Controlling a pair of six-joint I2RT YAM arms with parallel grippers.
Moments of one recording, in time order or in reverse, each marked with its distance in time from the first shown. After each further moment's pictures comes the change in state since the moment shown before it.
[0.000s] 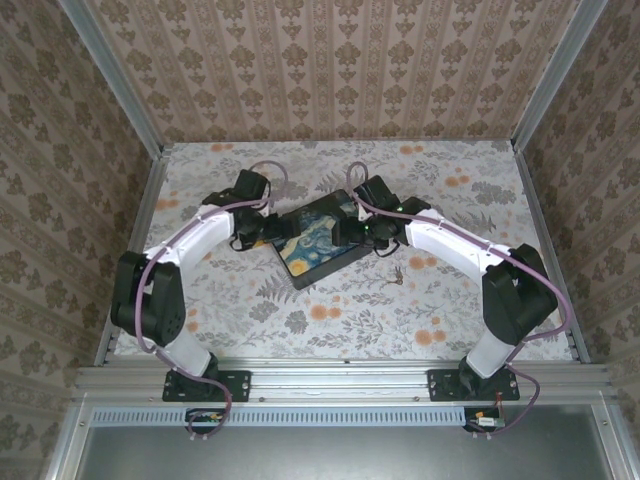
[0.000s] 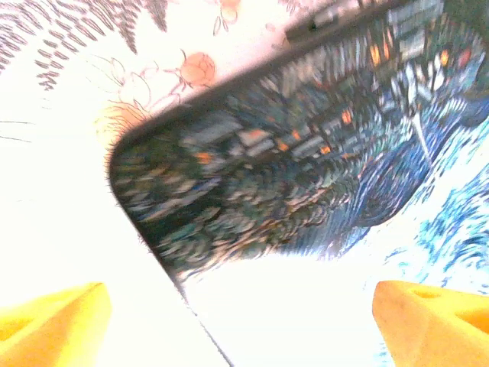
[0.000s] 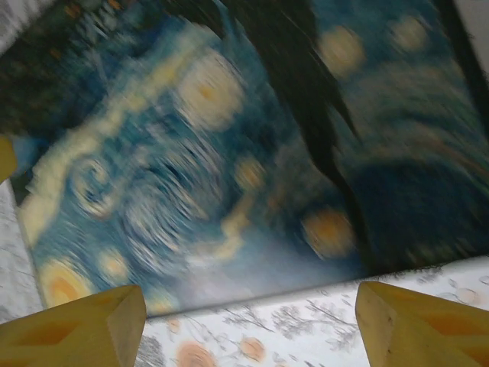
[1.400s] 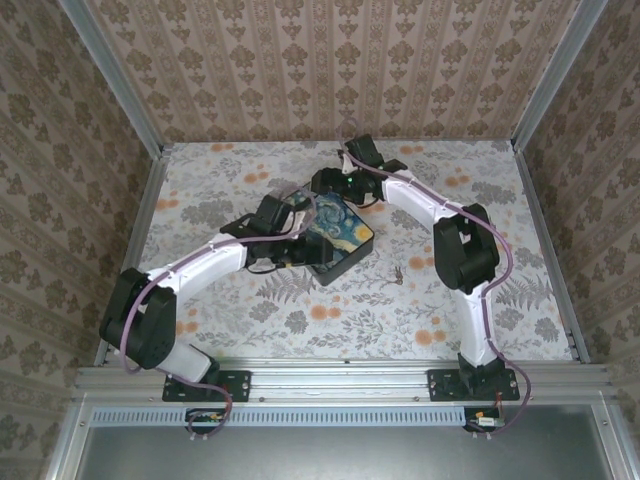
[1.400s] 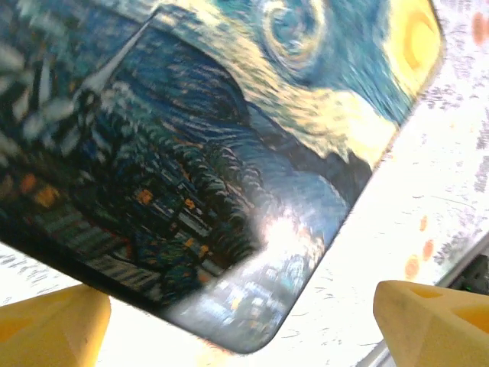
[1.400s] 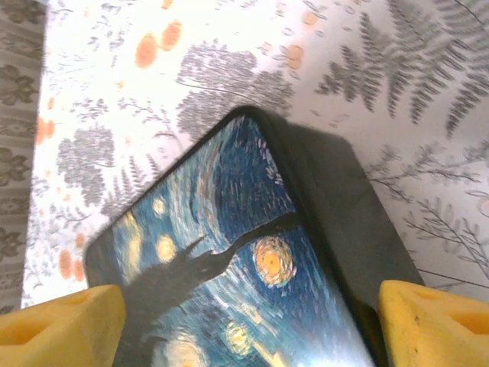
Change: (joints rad) left arm -0.220 -0.108 -0.206 0.293 0.216 -0.043; right arm -0.128 0.452 0.525 0.109 -0.177 -0.018
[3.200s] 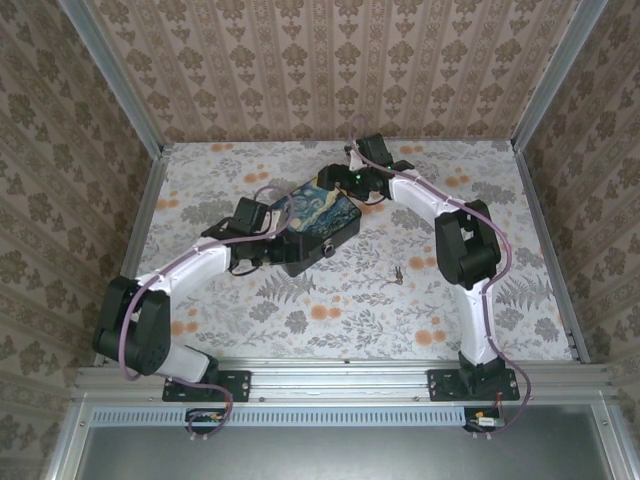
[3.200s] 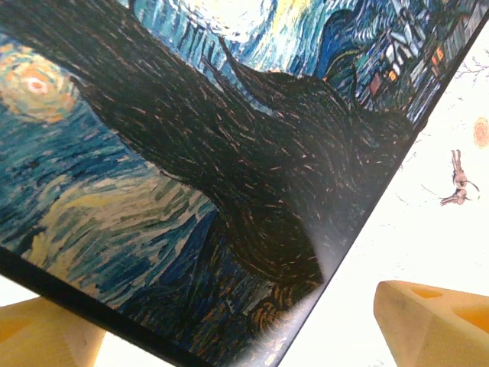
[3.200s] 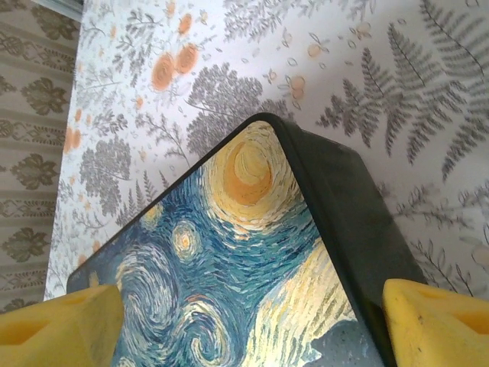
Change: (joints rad) left arm 0.137 -0.036 -0.098 -0.006 -0.087 0.104; right arm -0.054 0.048 -0.019 0.114 -0.087 -0.003
